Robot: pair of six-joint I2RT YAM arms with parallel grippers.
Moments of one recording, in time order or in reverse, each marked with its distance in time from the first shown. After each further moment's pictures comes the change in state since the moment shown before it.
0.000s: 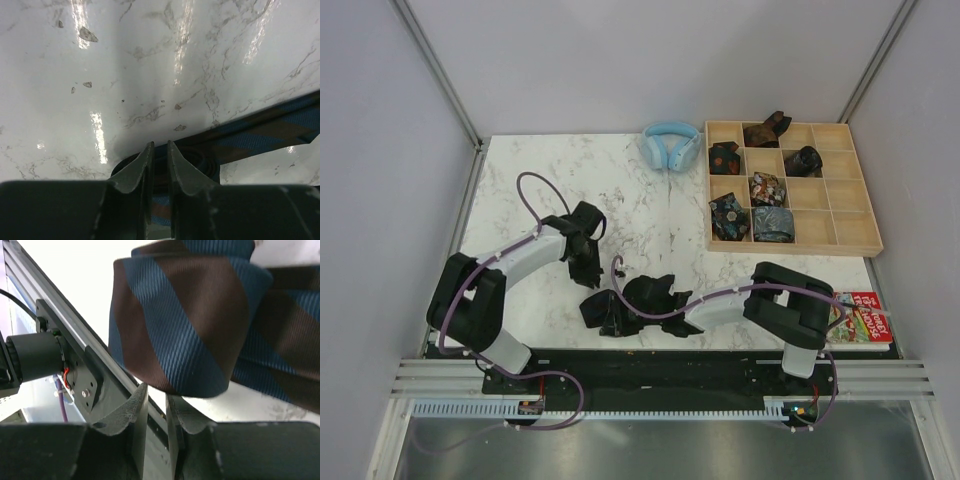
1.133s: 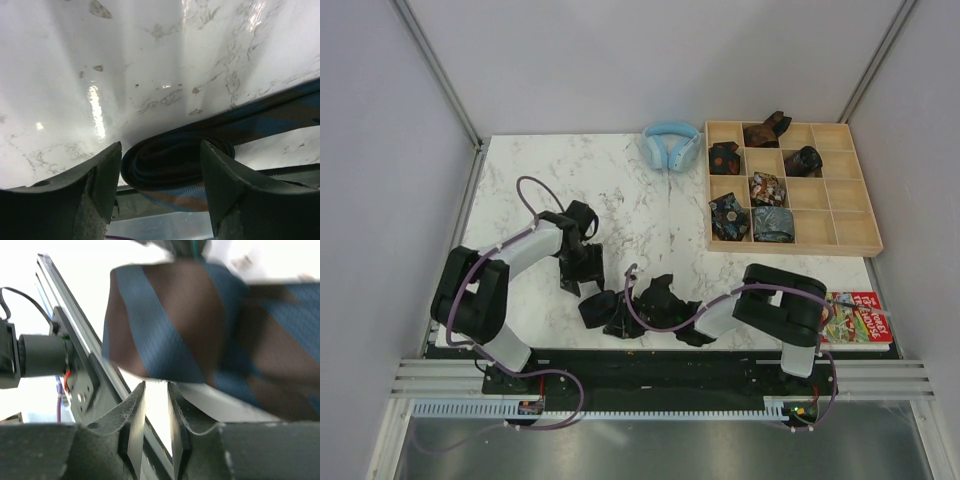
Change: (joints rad) left arm 0.072 0.057 0.008 -0.086 0.136 0.080; right arm -0.013 0.064 -0.162 0.411 0.018 -0.043
